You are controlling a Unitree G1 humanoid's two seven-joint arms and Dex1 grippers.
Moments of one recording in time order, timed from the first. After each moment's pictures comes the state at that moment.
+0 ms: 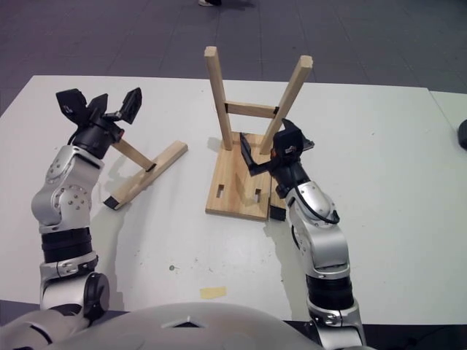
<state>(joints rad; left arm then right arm) -0.35 0.24 0.26 -0.10 -0.55 0.47 -0.22 -0.05 -0.18 0.07 -0.46 0.15 0.43 0.20</state>
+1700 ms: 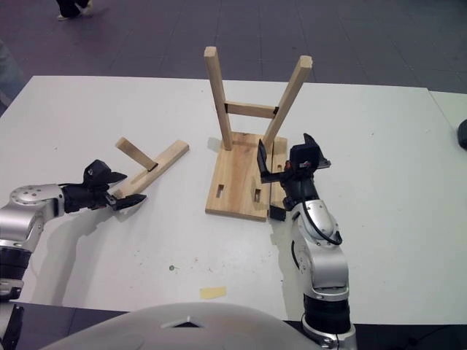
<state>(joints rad) -0.16 0.80 -0.07 0.19 -0.28 0.41 -0.95 0.09 -0.09 0.03 -0.53 0.10 0.40 0.07</state>
